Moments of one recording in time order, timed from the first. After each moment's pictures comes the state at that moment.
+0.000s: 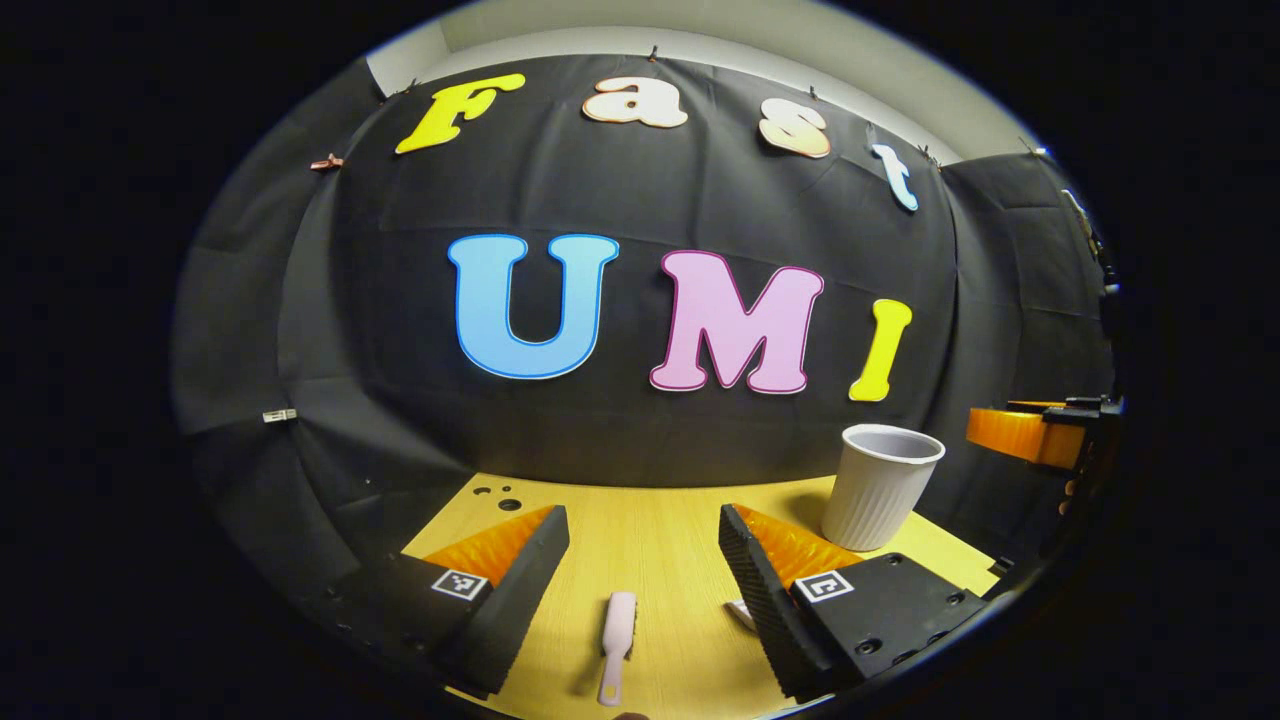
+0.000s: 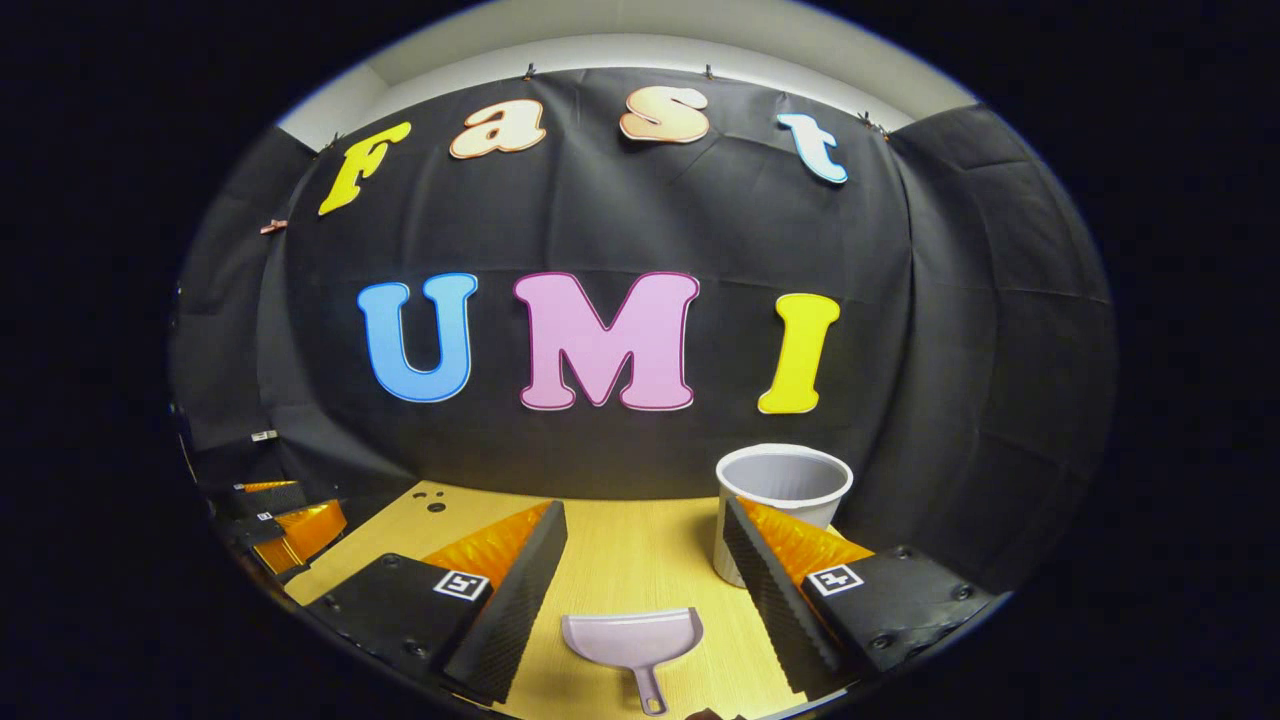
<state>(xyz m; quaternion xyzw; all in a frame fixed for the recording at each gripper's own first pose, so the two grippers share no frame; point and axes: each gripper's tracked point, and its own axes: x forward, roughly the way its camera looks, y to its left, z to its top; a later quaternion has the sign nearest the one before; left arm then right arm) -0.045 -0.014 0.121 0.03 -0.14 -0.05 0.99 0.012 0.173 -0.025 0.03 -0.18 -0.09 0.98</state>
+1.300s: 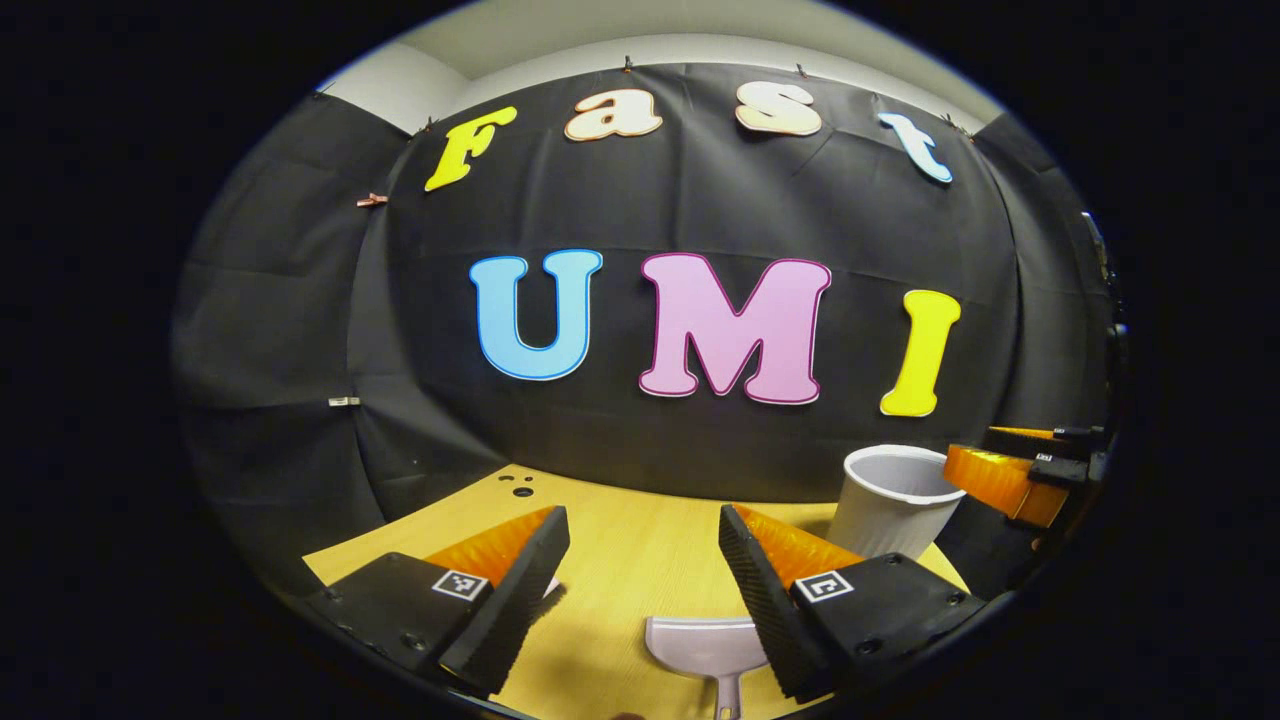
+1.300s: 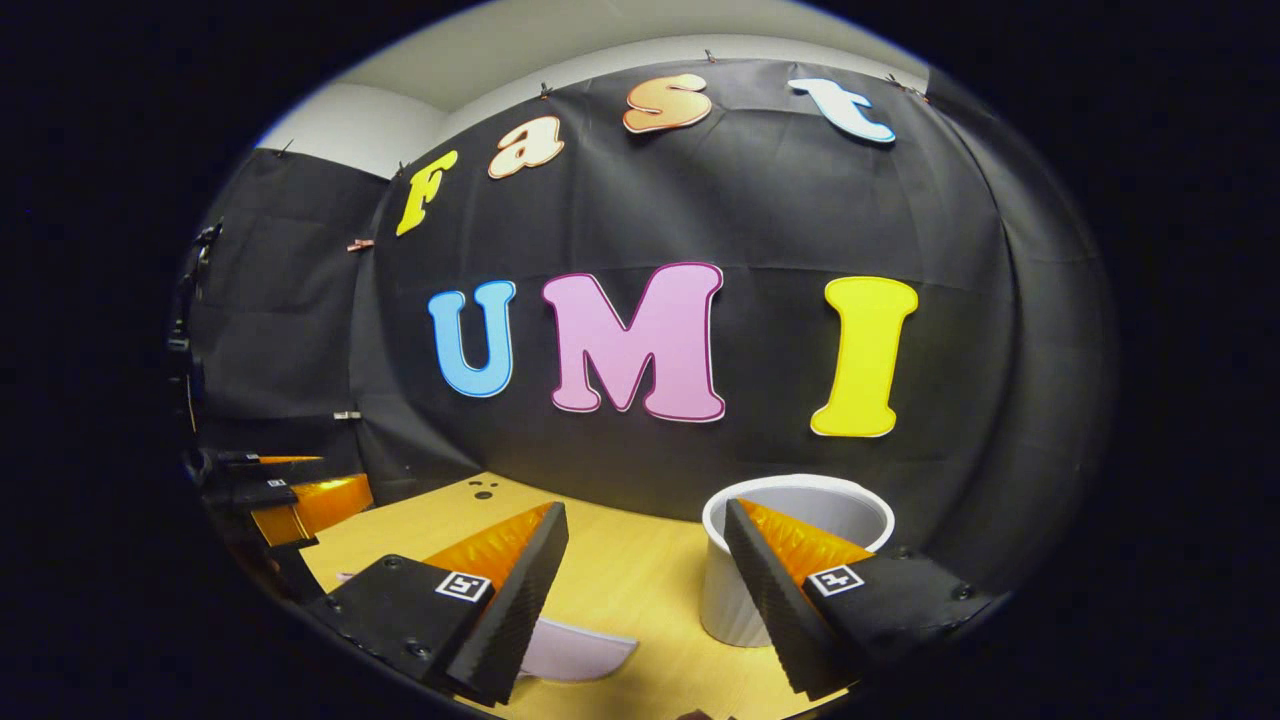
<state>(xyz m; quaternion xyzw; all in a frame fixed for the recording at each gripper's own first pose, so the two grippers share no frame) -0.037 -0.192 0.112 0.00 -0.16 0.11 0.98 0.070 0.031 -0.012 -0.02 -0.21 0.11 0.97</state>
